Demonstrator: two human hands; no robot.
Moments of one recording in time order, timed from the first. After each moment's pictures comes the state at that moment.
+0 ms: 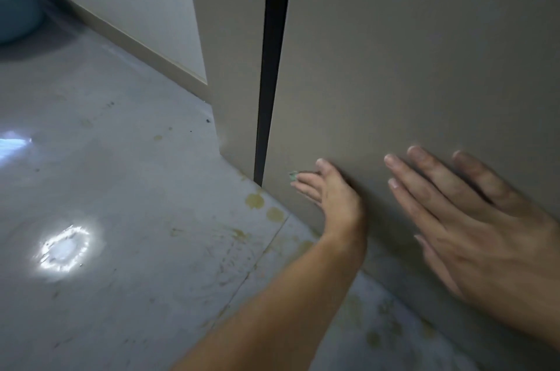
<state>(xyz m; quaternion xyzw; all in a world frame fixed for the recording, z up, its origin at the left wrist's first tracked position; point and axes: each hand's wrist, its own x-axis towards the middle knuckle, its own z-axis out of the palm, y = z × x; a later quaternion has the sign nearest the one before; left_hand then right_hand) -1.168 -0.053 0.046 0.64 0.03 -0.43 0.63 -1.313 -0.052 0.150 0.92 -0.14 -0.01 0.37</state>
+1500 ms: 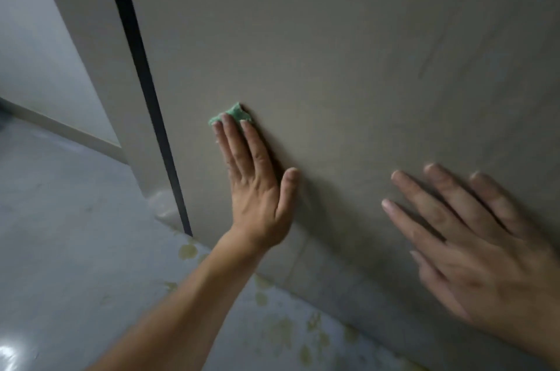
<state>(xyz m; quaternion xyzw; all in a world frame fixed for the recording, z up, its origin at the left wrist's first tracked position) -1.191 -0.043 0.126 0.62 -0.55 0.11 0.54 -1.464 -0.031 0.229 0.87 -0.23 0.09 0.43</state>
